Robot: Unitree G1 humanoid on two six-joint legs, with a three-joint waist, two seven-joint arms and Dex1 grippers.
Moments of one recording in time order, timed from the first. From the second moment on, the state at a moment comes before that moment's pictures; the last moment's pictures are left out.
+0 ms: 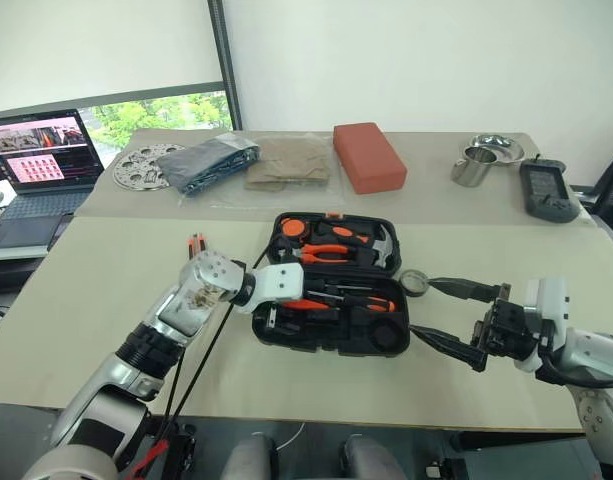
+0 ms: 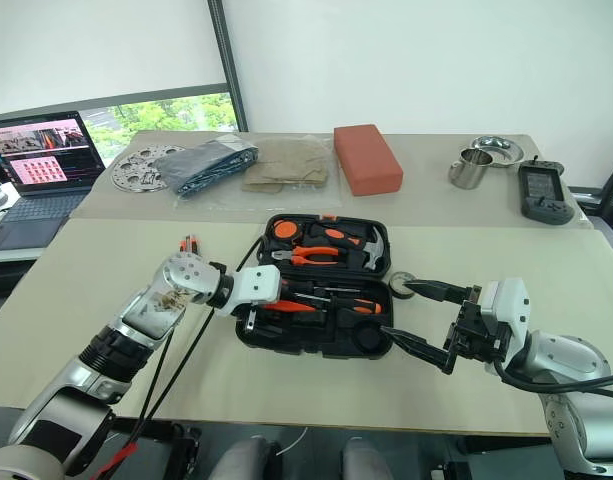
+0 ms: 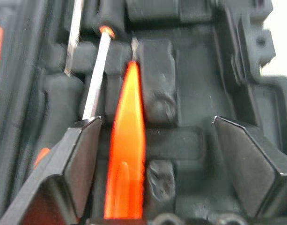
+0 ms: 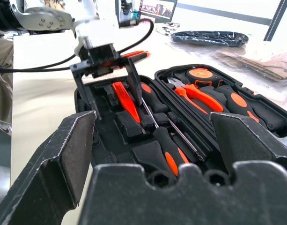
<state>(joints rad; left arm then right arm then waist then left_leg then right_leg) -0.63 0.55 -0.39 0.04 0.02 0.31 -1.24 0.12 -0.72 -0.29 -0.38 0.63 0.21 1.07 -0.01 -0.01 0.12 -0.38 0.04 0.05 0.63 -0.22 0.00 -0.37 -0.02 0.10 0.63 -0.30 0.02</state>
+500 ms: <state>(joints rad) -0.66 0.49 -0.16 -0.03 -0.23 0.49 -1.14 0.12 -0.70 -0.29 -0.37 0.63 0.21 1.06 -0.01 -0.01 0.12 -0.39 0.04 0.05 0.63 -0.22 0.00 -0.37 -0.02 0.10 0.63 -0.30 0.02</state>
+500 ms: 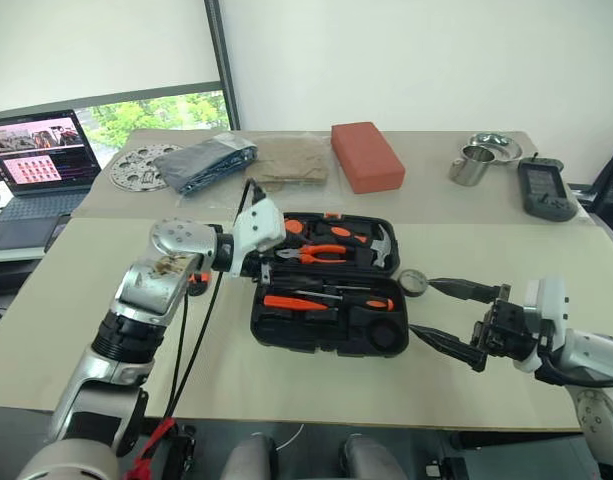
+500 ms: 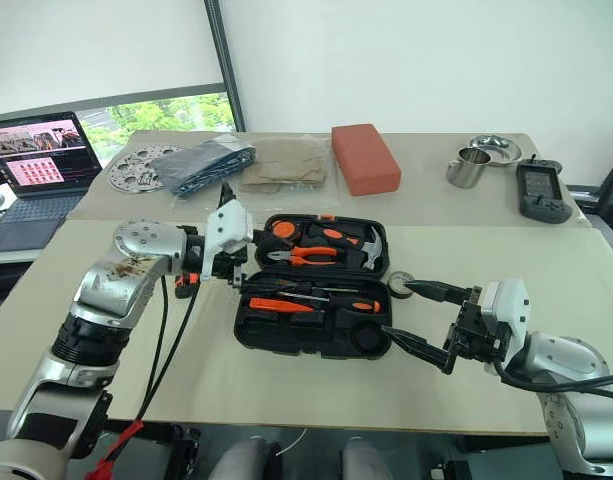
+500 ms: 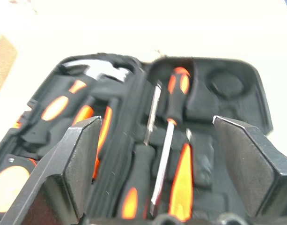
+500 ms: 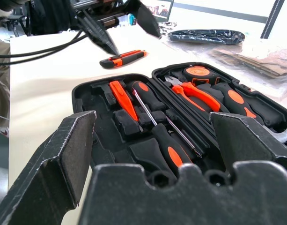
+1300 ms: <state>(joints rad) -0.57 0.40 -0.25 0.45 -0.07 -0.05 -1.09 0.12 -0.70 -0.29 -0.37 0.63 0.21 1.06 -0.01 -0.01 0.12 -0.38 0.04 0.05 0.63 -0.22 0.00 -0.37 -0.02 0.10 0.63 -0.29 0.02</state>
